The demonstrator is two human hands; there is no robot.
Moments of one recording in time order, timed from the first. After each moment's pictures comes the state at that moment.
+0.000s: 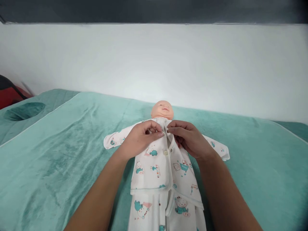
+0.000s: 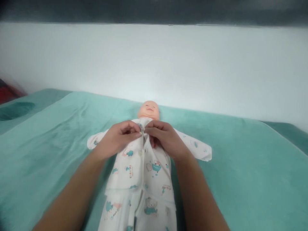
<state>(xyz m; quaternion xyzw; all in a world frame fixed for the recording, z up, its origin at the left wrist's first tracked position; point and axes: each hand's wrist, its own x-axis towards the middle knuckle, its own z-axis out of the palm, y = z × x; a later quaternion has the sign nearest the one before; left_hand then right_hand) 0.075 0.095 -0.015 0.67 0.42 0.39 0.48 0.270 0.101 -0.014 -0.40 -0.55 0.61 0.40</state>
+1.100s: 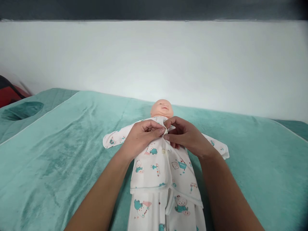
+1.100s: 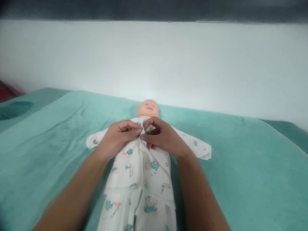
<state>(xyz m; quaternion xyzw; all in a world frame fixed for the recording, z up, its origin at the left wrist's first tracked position) 0.083 0.091 -0.017 0.56 0.40 0.45 0.57 0.274 0.100 -0.011 -0.42 -0.62 0.57 0.34</state>
